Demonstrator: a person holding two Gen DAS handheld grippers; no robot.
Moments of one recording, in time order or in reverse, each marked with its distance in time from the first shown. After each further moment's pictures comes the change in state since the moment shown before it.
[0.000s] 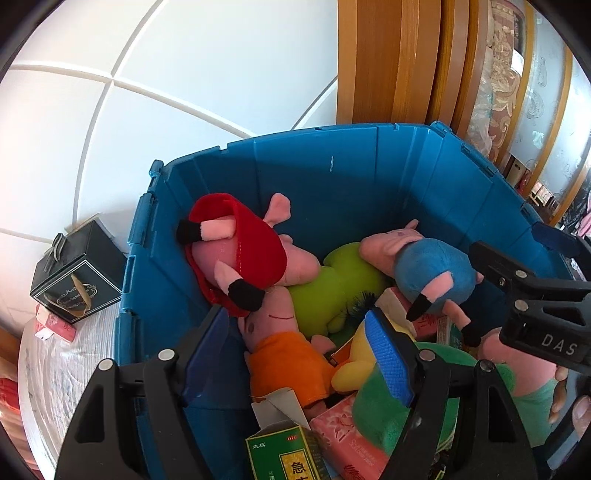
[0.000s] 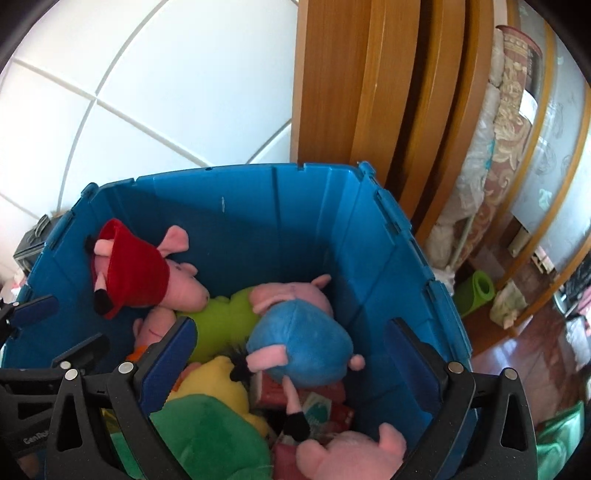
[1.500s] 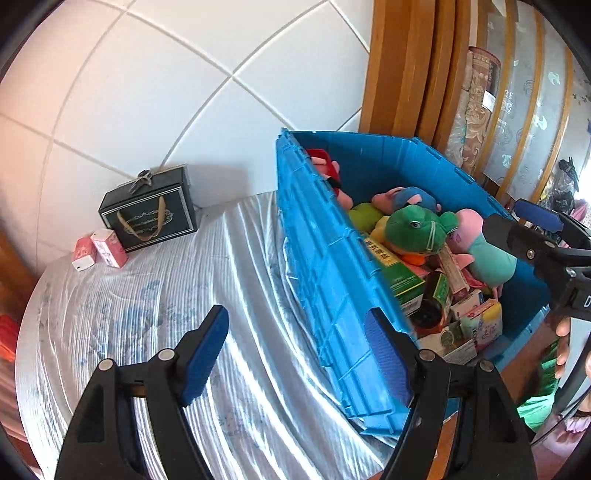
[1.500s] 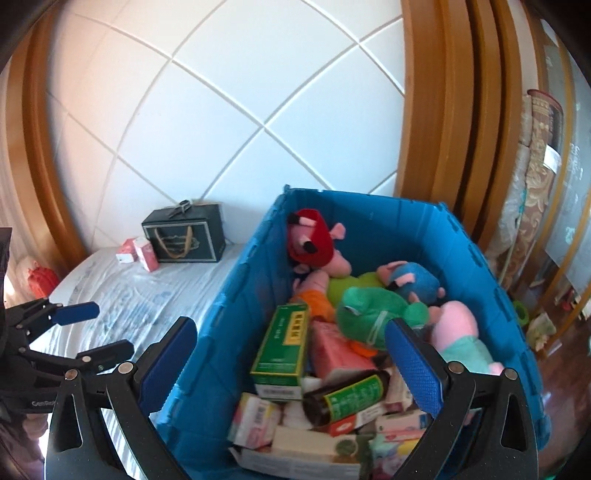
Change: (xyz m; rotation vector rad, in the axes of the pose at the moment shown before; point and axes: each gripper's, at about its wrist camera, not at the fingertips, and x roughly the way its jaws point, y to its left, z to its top) left arm -0.209 0.141 -0.229 -0.099 -0.131 -0.049; right arm -0.236 0.160 -0.152 -0.143 -0.205 0.233
